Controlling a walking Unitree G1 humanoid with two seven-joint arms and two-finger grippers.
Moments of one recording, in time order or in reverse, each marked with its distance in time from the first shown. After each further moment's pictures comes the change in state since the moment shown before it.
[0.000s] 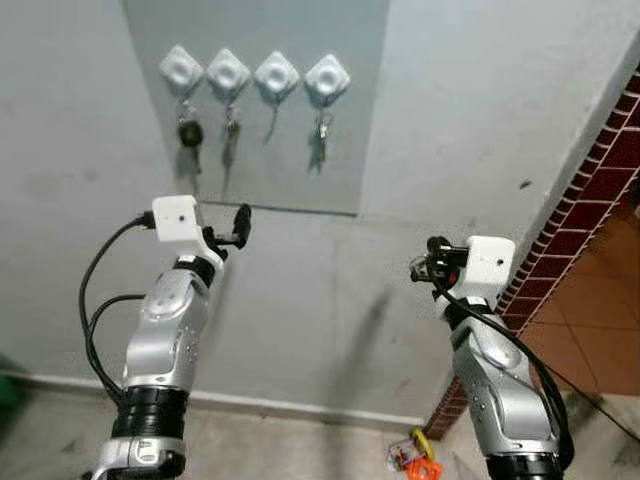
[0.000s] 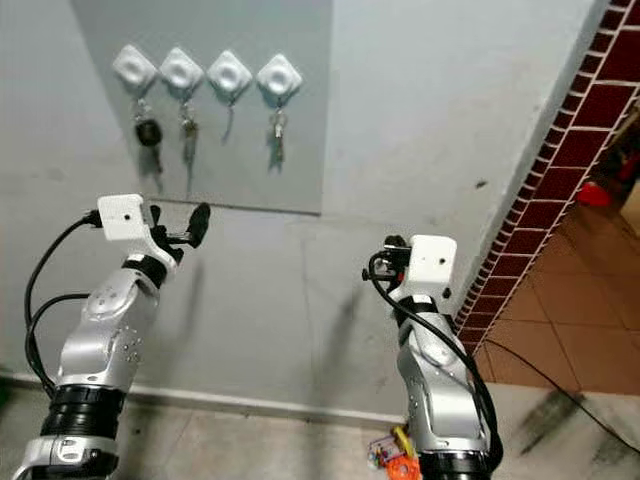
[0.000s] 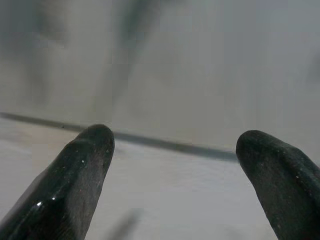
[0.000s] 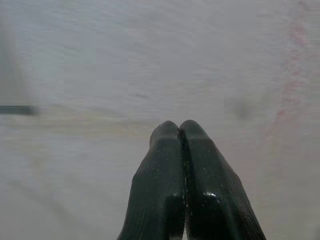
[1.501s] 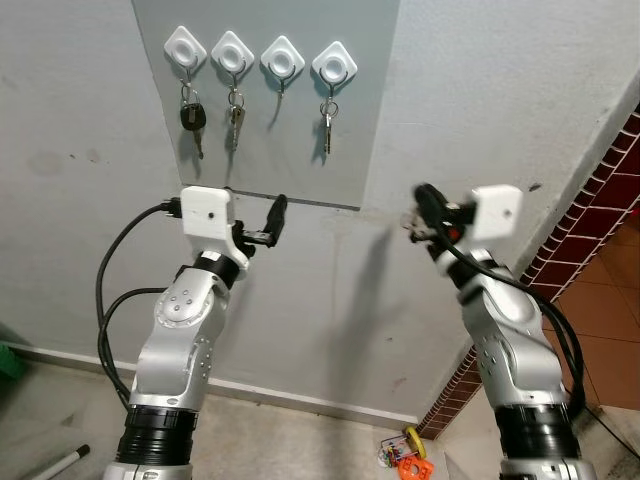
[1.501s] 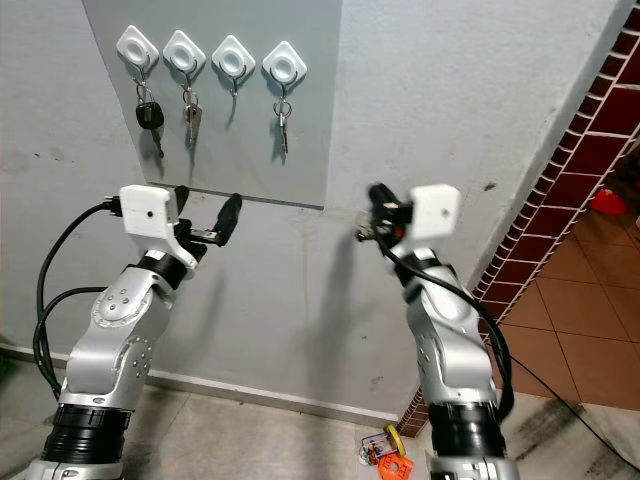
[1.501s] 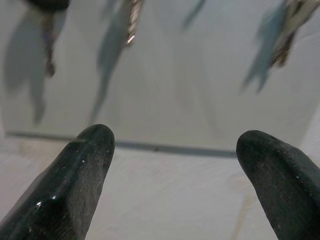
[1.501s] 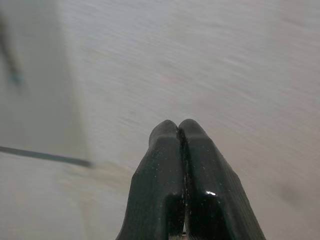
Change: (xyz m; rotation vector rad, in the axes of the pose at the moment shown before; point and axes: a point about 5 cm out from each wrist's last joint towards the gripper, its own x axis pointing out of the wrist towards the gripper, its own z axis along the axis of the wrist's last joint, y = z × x) left arm -0.016 -0.006 0.017 0.093 -0.058 -0.085; right arm 0.013 -0.007 0.026 0.052 -0.150 0.108
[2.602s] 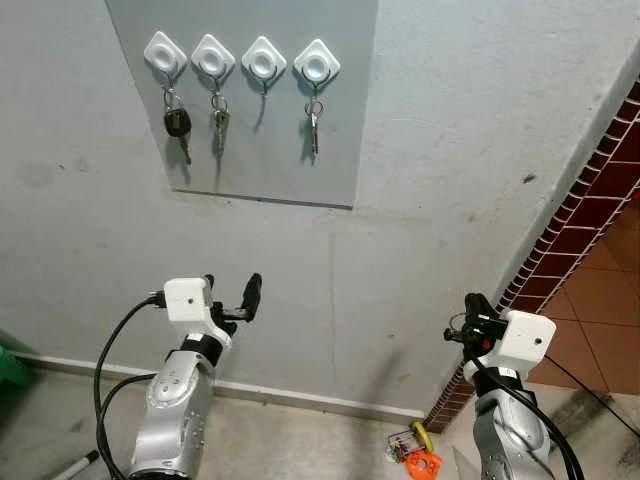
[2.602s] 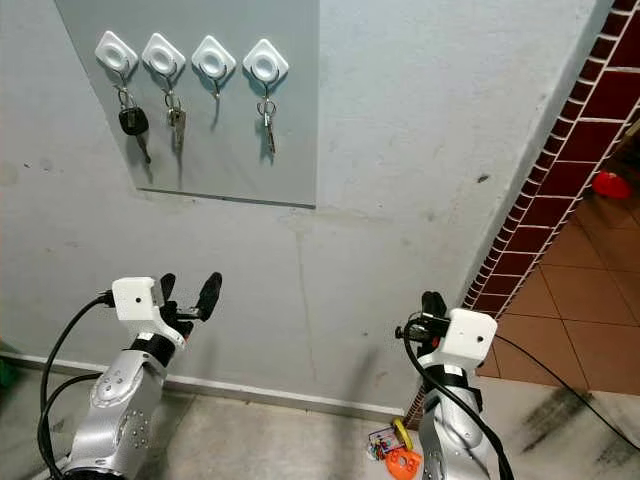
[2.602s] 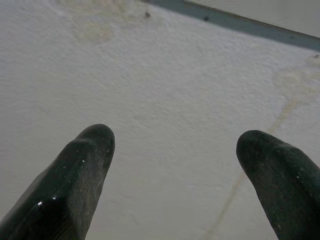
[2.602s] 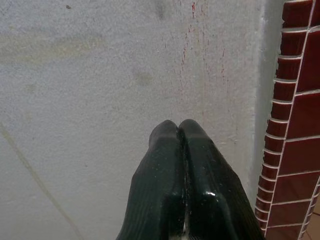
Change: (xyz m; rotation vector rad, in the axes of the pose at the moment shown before) left arm -0.052 0.020 -0.082 -0.126 0.125 0.109; right arm -0.081 -0.013 -0.072 0.007 0.127 -0.255
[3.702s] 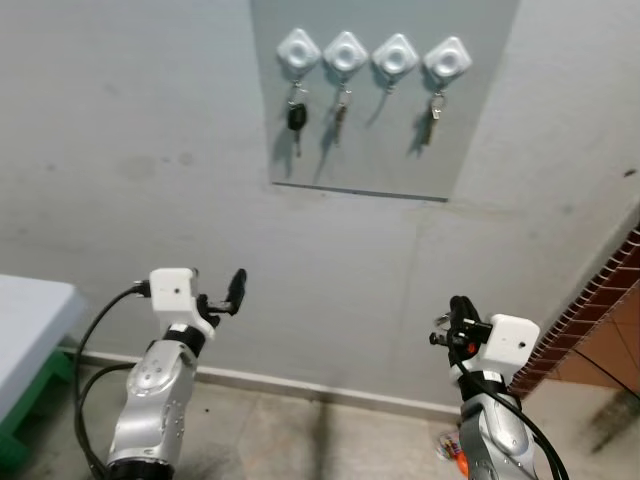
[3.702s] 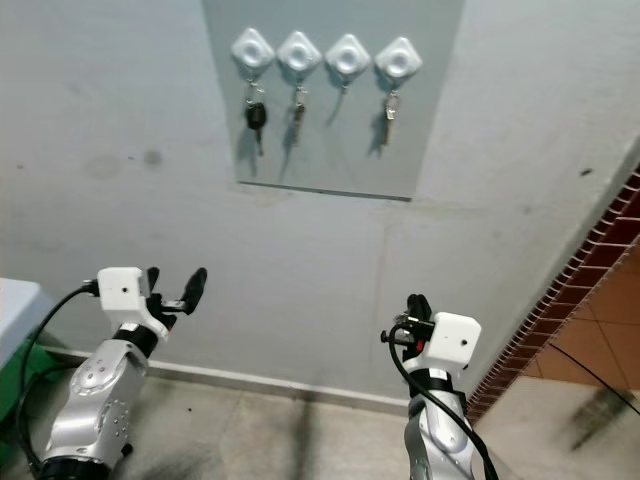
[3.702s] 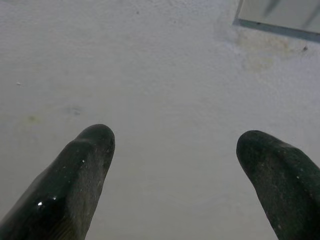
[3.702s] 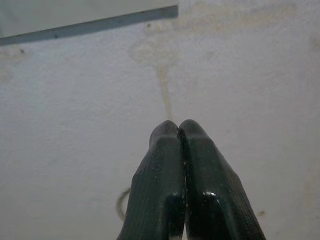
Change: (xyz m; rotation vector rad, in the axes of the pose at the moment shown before) left arm 0.006 0.009 0.008 0.064 0.031 0.004; right arm -0.003 0.011 -0.002 0.010 -0.005 0.019
